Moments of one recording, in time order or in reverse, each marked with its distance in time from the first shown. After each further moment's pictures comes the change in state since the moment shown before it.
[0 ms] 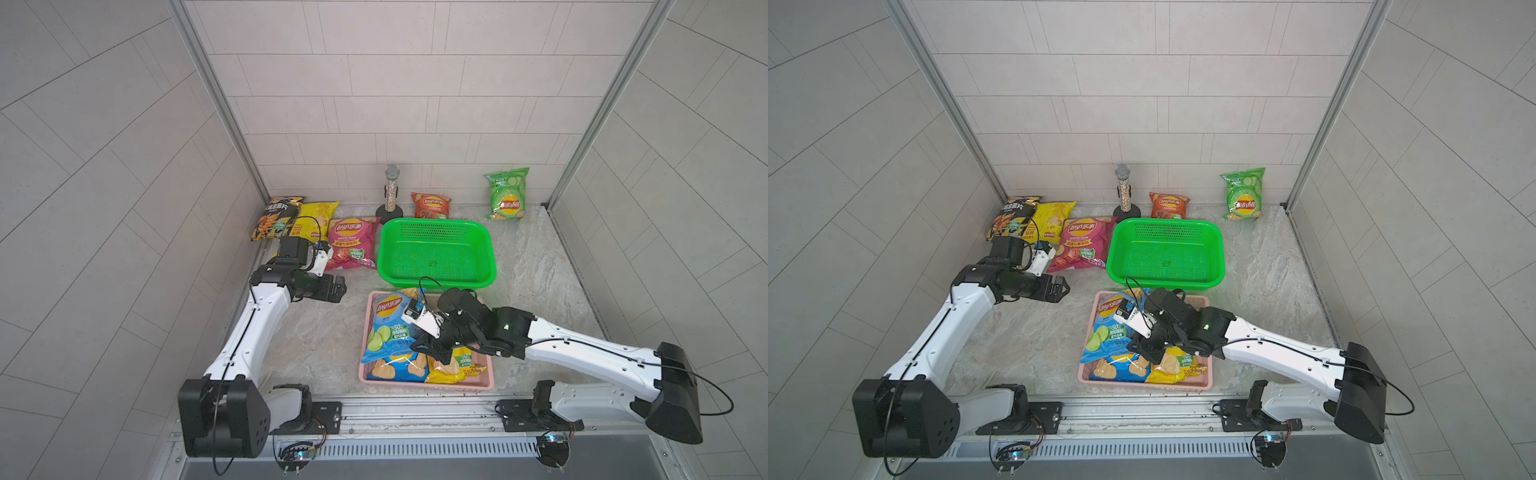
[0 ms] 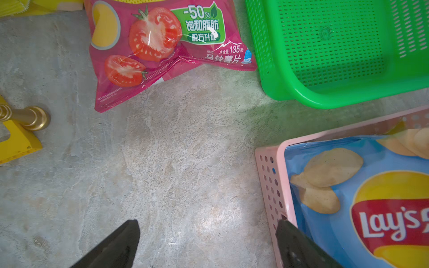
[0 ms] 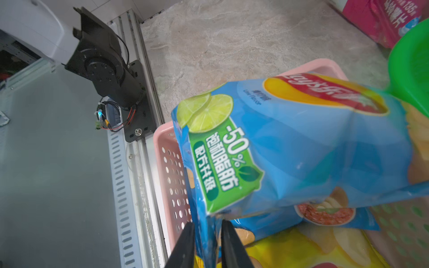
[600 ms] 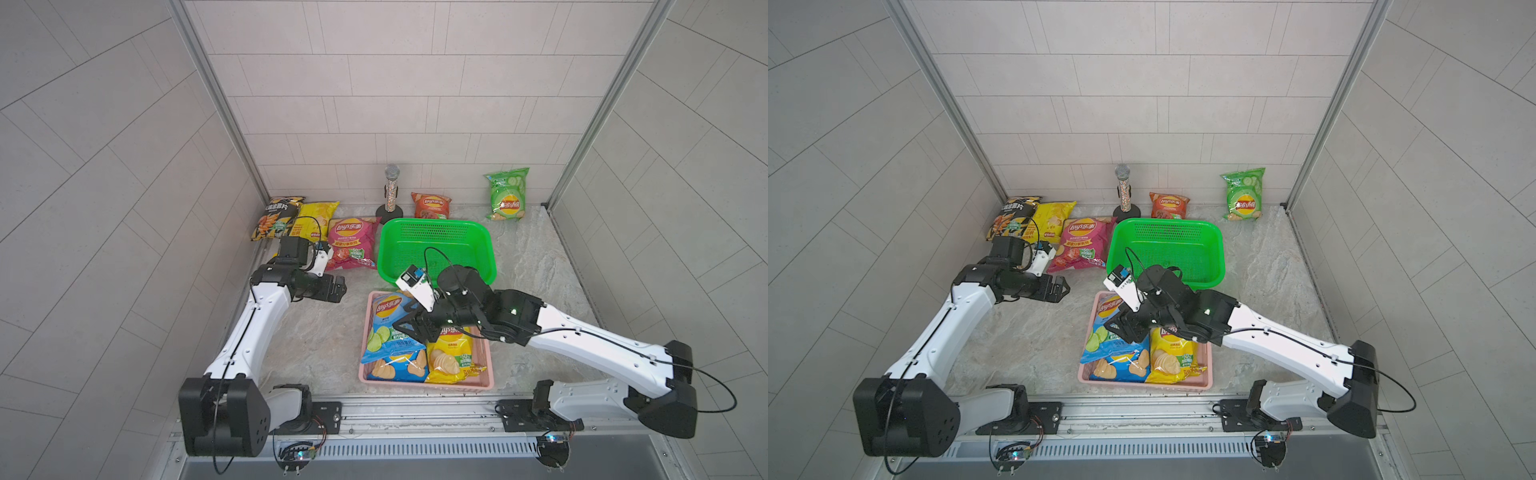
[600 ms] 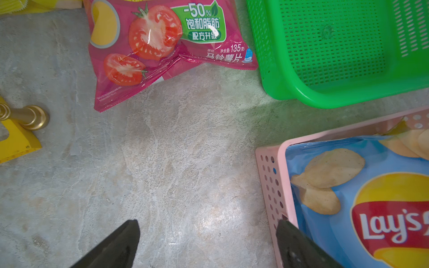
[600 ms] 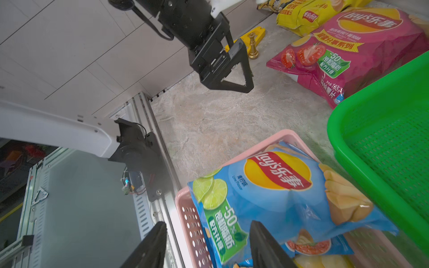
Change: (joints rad) left arm 0.000 0.004 0.000 0.000 -0.001 0.000; right arm 0.003 0.129 0.295 -0.020 0.074 0.179
